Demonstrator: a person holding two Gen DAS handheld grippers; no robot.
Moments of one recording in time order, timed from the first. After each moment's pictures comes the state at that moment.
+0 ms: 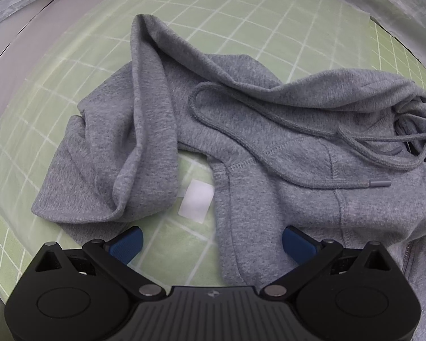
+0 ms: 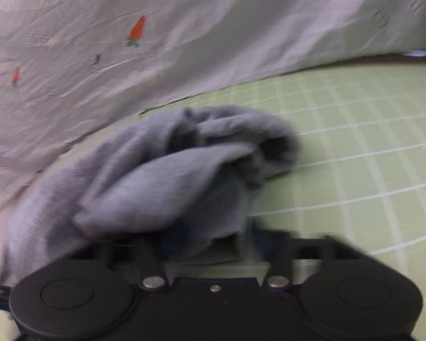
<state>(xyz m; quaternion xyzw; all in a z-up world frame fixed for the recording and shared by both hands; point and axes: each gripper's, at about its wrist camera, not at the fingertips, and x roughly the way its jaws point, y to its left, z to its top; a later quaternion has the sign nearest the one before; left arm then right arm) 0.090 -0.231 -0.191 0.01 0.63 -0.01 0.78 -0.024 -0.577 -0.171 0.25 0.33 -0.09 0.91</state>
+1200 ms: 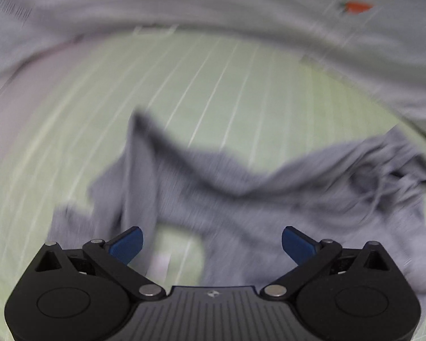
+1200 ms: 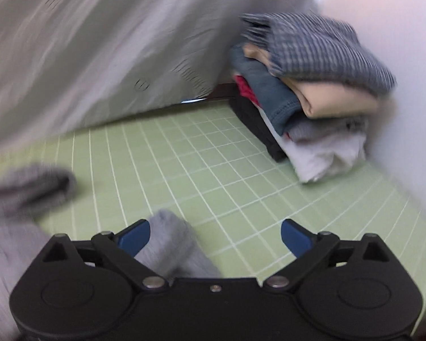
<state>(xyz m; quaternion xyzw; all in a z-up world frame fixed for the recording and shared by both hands) 0.080 -0.253 -0.120 0.04 0.51 -0.13 0.85 -0.164 -0.656 -0.097 0.16 0.32 -0.47 0.81</state>
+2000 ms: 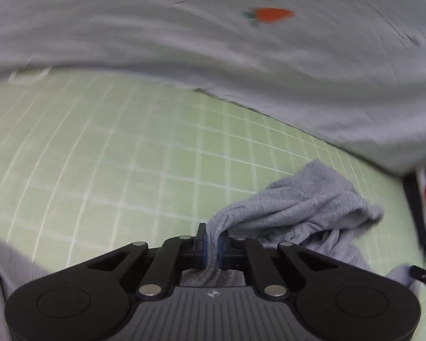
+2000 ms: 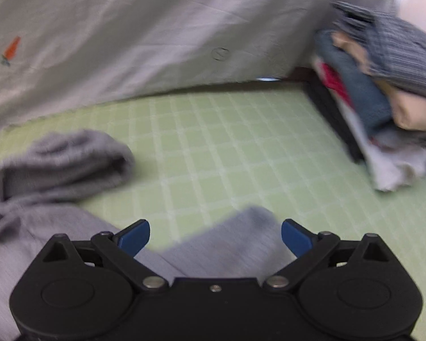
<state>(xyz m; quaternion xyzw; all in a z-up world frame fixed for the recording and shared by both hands) 0.152 -0.354 -0.174 -0.05 0.49 -0.27 0.83 -0.072 -0.636 -0.122 0.15 0.39 -0.35 0.84</state>
